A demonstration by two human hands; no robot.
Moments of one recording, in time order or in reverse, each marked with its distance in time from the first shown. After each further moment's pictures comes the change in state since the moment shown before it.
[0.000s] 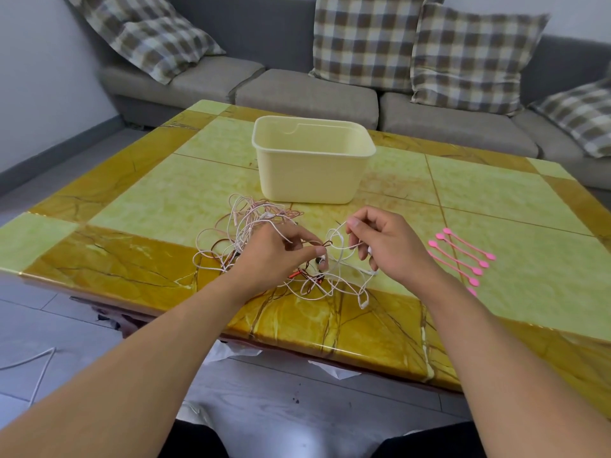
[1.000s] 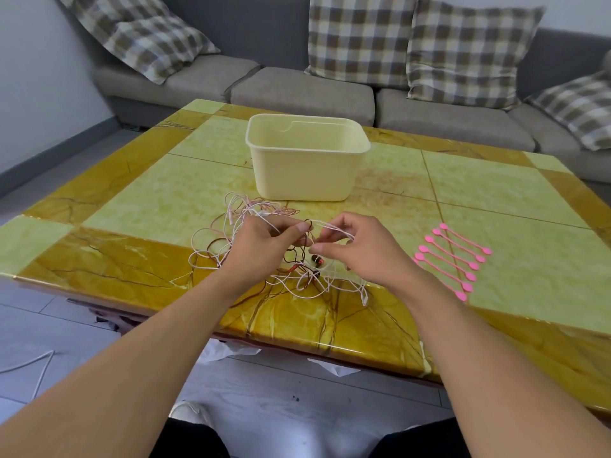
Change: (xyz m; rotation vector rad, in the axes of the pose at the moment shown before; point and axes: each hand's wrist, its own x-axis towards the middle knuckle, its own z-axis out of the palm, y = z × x) left_hand -0.004 0.015 -0.004 -0.225 0.110 -0.104; right_hand 0.002 0.001 0.021 -0.047 -0.096 0.071
